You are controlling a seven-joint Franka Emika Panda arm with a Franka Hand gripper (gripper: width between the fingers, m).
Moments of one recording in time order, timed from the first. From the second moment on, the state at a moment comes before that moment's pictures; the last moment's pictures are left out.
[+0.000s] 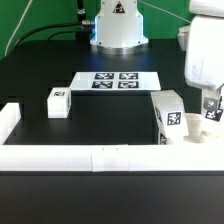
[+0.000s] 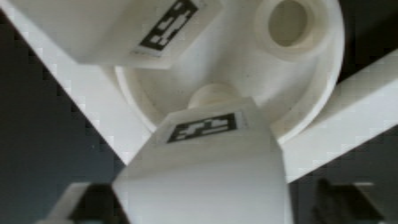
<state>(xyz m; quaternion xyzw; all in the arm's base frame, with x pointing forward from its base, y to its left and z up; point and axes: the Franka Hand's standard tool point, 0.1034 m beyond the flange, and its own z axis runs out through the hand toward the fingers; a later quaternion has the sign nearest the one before) 0.639 0.116 0.084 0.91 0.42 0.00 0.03</state>
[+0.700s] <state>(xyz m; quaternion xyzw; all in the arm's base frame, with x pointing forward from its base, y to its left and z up) 0.658 0.104 0.082 0.99 0.12 0.01 0.01</state>
